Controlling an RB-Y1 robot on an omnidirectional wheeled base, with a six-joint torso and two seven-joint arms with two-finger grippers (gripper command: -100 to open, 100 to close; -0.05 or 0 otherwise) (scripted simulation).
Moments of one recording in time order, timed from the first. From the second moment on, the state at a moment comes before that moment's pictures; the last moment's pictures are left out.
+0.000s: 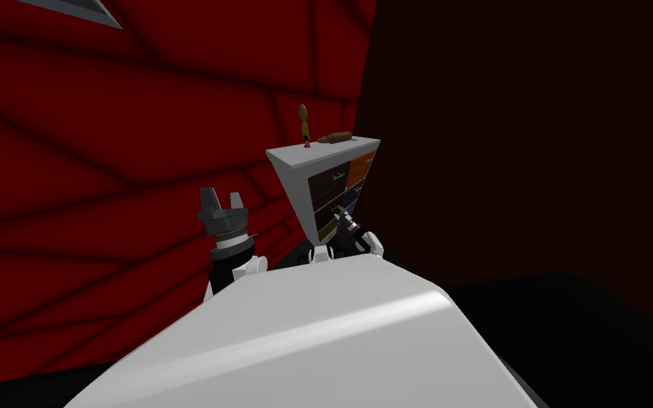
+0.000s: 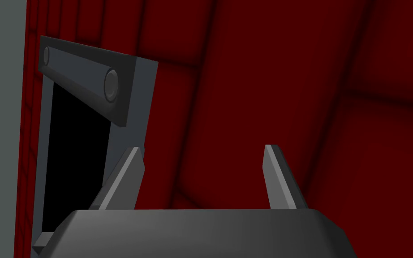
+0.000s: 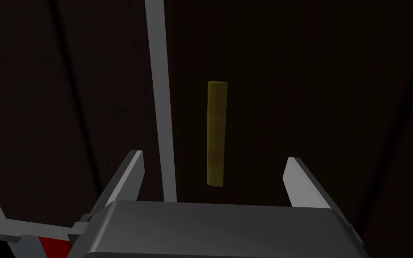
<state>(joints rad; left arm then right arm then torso) 0.54 0.02 -0.03 -2.37 -0.02 -0.49 -0.02 0.16 -0.12 -0.04 -1.42 0.88 -0.79 2.12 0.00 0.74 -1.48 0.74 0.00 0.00</state>
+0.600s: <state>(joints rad) 0.54 0.02 -0.02 -2.37 -0.02 -0.49 -0.02 0.15 -0.09 -0.06 -1.45 0.90 -0.74 2.13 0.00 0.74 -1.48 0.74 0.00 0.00</state>
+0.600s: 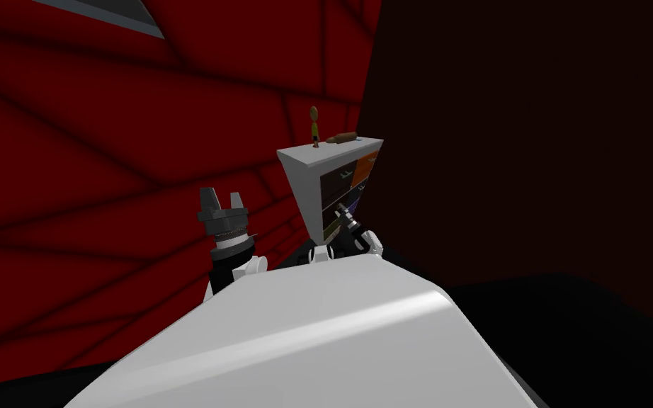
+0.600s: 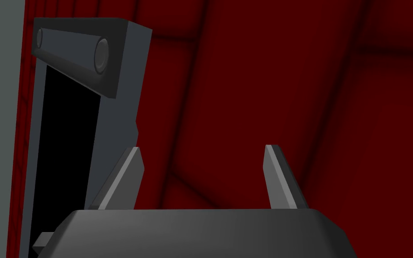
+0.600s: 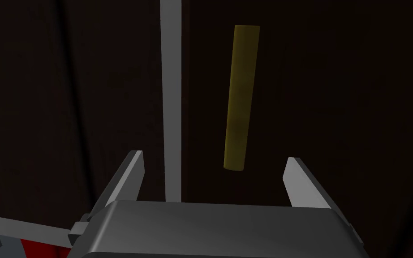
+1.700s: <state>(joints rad) 0.54 0.02 -0.02 -2.37 -0.02 -0.49 -0.02 0.17 -0.12 -0.06 -1.46 0.90 -0.75 2.09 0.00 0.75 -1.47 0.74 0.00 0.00</state>
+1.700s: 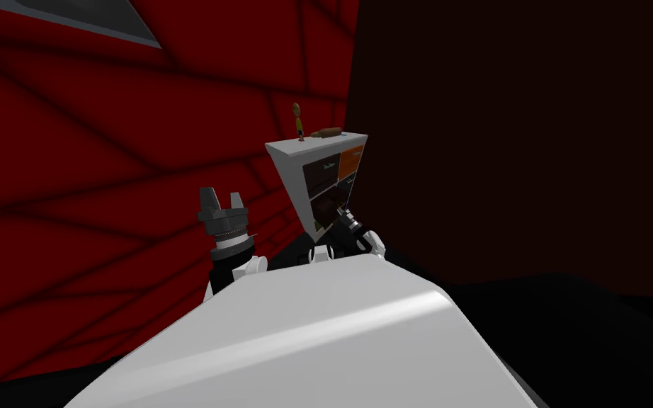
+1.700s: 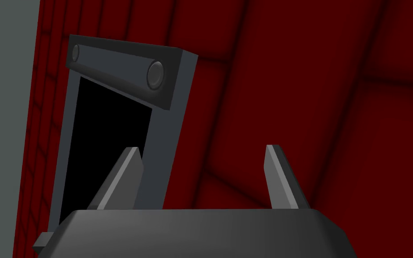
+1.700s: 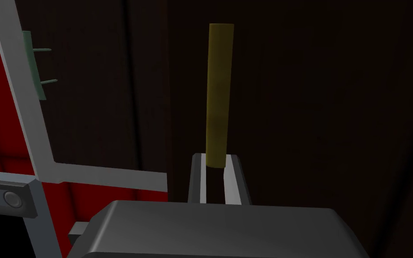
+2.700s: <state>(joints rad) 0.54 0.02 -0.02 -2.37 -0.02 -0.49 -0.02 0.06 -0.26 -0.04 -1.53 0.93 -0.61 1.89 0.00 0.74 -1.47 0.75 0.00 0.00</state>
